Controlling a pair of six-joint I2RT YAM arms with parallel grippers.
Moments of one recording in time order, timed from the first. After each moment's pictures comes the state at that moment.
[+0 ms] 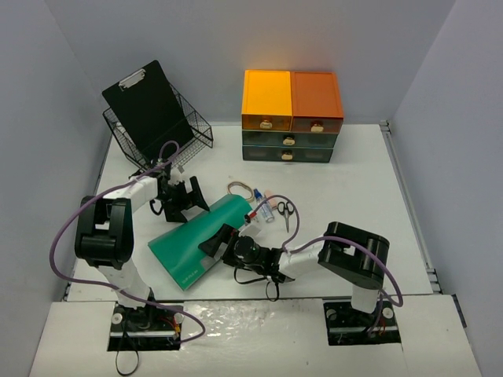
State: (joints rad) left arm -0.11 1.77 1.07 -0.58 0.46 -0.45; right arm 1.19 1.81 0.66 0.71 0.29 1.33
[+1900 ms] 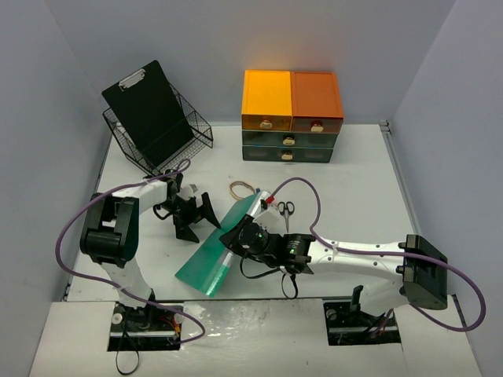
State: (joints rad) left arm -0.18 1.78 1.04 -0.75 0.63 -0.49; right arm 1.23 1.39 0.87 -0.10 0.43 1.43
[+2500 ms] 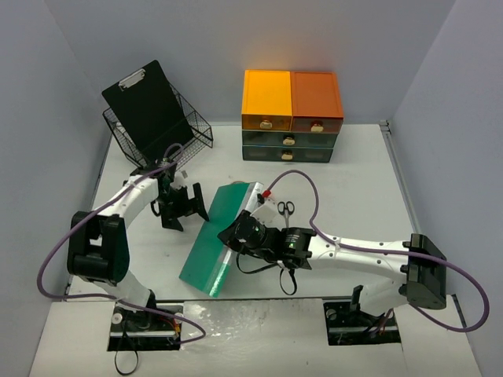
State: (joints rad) left arm -0.18 1.62 1.11 -0.86 0.38 -0.44; right arm 1.23 1.40 0.97 -0.22 0.41 1.42
